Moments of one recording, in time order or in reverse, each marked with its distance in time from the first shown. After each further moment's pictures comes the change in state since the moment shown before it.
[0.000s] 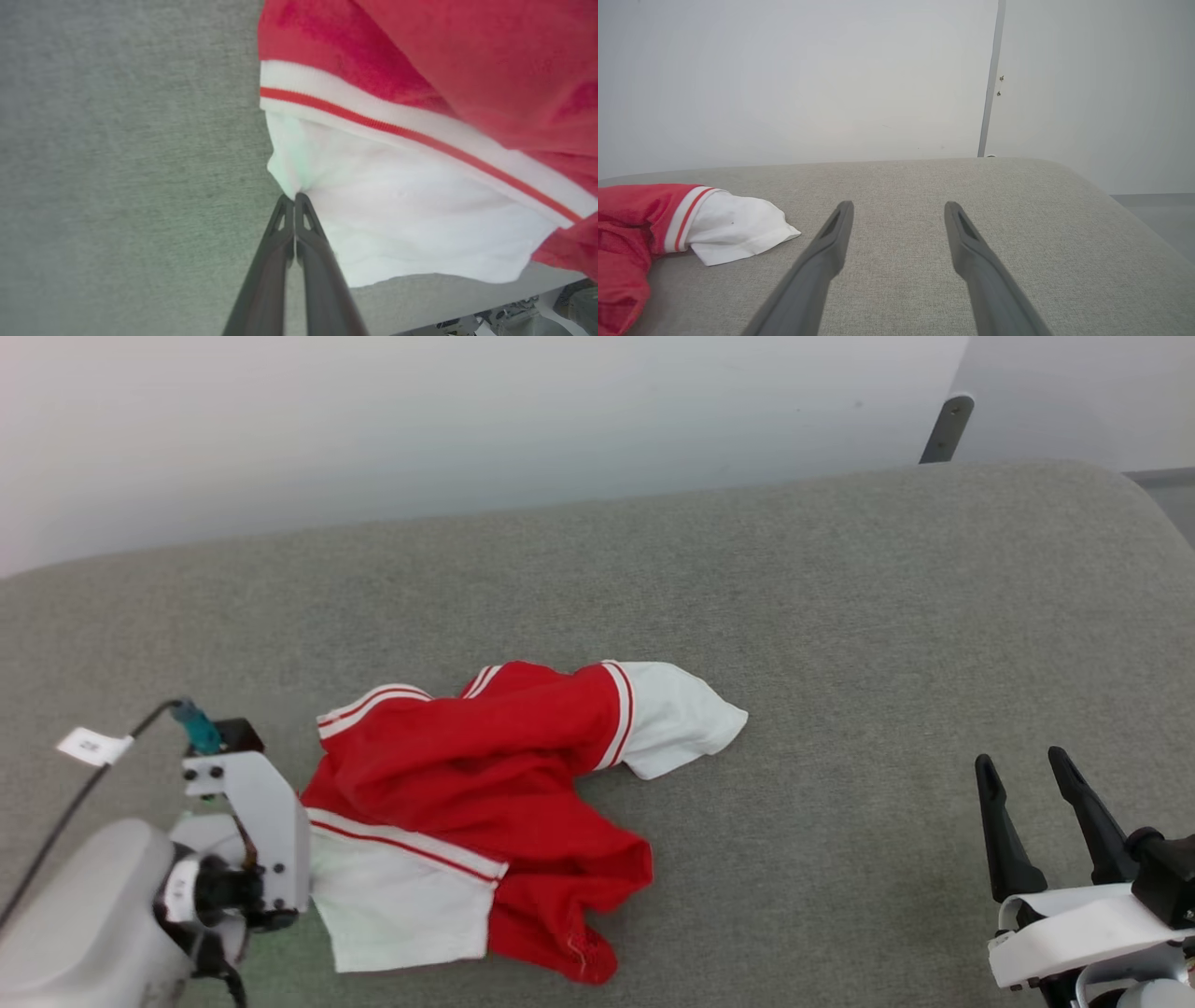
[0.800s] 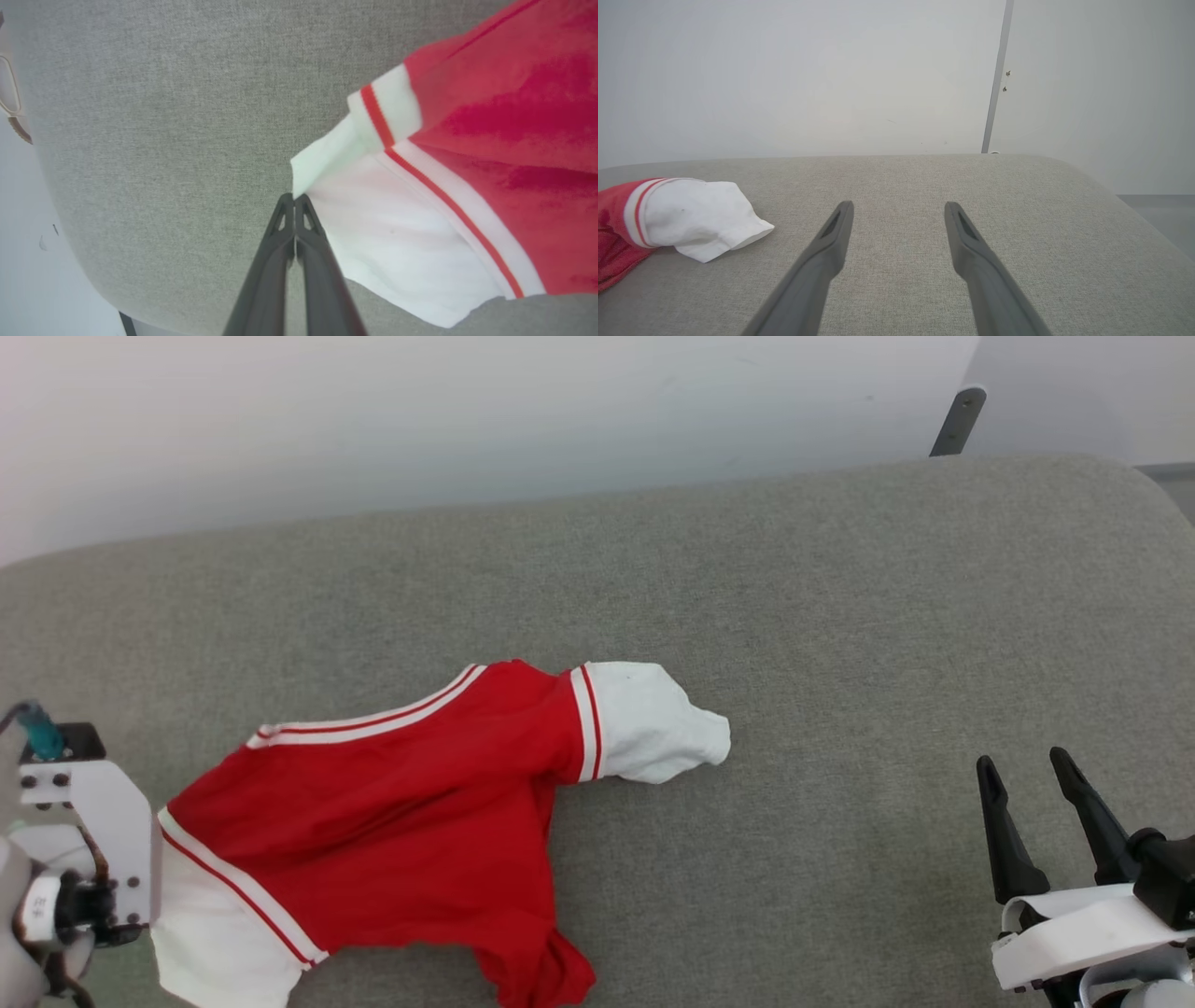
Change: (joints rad) left arm 0.006 0.219 -0.005 0.006 0.098 0.013 -0.009; right arm 0.004 -0.015 0.006 -0.004 -0.002 0.000 0.000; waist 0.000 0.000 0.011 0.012
